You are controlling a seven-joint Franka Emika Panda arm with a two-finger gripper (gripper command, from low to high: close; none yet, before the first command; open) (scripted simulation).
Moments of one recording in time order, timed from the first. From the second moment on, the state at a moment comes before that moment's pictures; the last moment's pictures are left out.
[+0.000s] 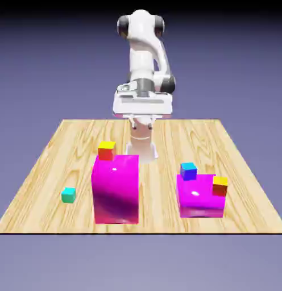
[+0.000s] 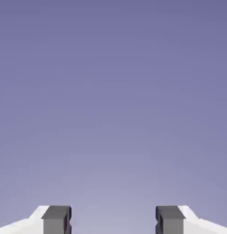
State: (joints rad) arm 0.03 -0.53 -0.03 -2.77 0.00 3.03 0.76
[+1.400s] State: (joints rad) arm -1.18 0.37 0.43 -2.35 -0.39 2.65 0.64
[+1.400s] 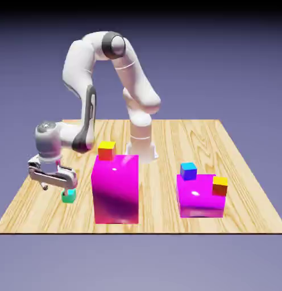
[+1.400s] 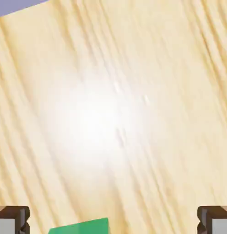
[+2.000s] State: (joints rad) arm -1.29 0.40 0.50 -2.44 -0.52 2.72 0.62
